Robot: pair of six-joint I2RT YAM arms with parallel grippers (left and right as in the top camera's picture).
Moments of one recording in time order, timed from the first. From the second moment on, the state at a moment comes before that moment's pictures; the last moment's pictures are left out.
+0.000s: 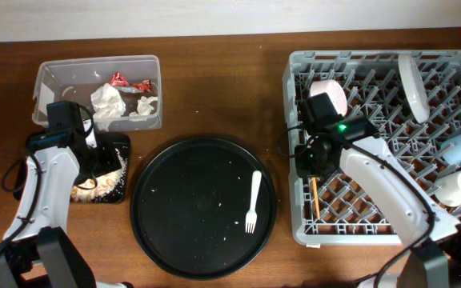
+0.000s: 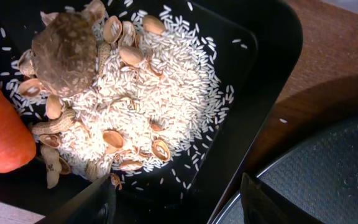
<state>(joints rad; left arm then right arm) 0.23 1.61 1.13 -0.85 0.00 -0.12 0.31 1.57 1.19 -1.04 0.05 0.28</state>
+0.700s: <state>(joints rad) 0.23 1.61 1.13 -0.85 0.00 -0.12 0.78 1.54 1.11 -0.92 -0.02 0.95</state>
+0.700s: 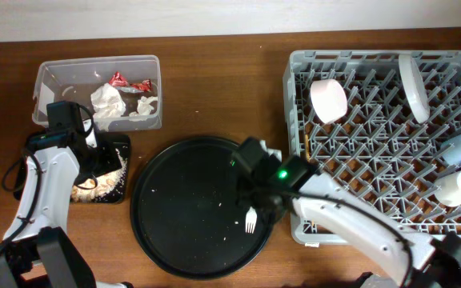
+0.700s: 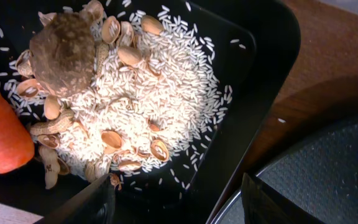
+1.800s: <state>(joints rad) 0.23 1.61 1.13 -0.85 0.00 -0.12 0.88 1.65 0.86 -0.62 0.11 1.13</state>
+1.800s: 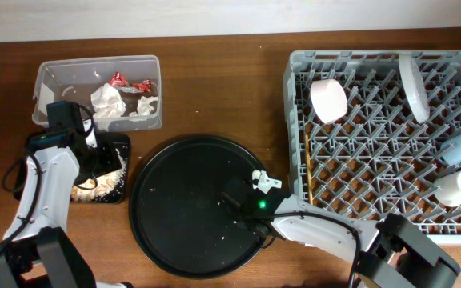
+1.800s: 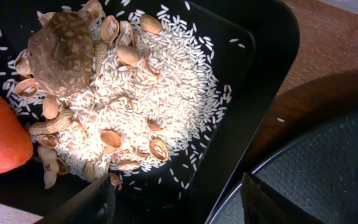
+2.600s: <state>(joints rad) 0.23 1.61 1.13 -0.85 0.00 -0.12 0.43 1.26 1.10 -1.02 0.20 0.56</state>
